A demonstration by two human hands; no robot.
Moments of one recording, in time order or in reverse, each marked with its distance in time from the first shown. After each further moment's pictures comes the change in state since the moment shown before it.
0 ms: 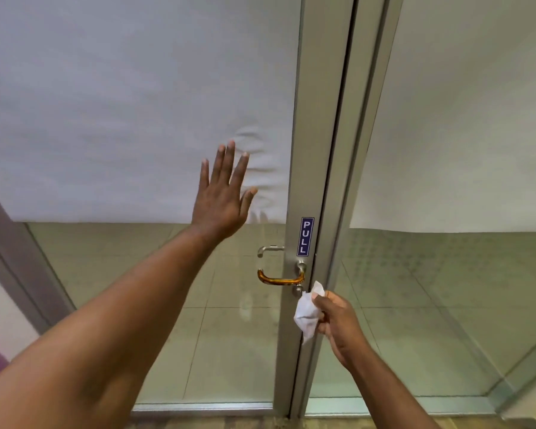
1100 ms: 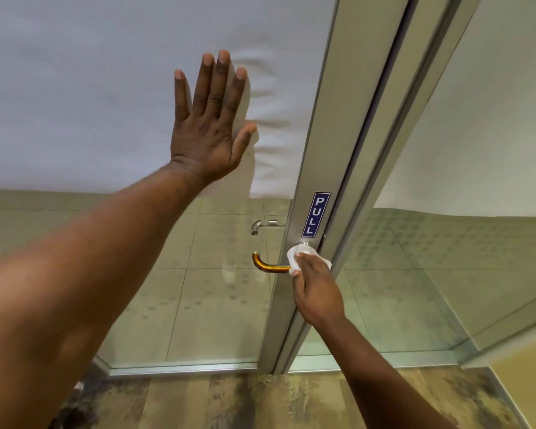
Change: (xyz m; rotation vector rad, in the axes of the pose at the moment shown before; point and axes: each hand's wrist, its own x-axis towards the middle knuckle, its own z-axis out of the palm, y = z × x) left_hand 0.074 -0.072 0.100 0.310 0.282 0.103; right_hand 0.123 0.063 0.014 -1.262 0.158 -0.508
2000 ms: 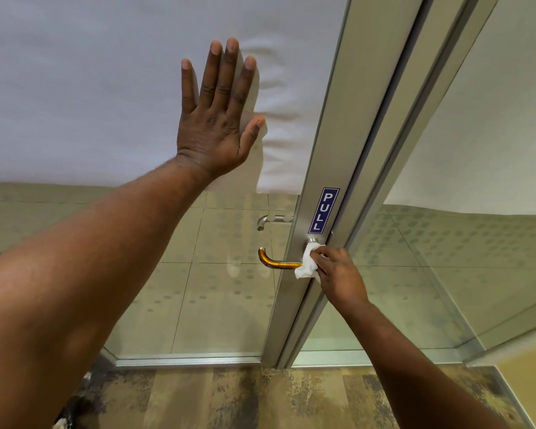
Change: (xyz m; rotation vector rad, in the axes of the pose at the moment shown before) left_hand 0.000 0.001 -0.003 0.018 0.005 -0.007; right_hand 0.028 0.039 -0.017 -0.182 -0.036 -0.201
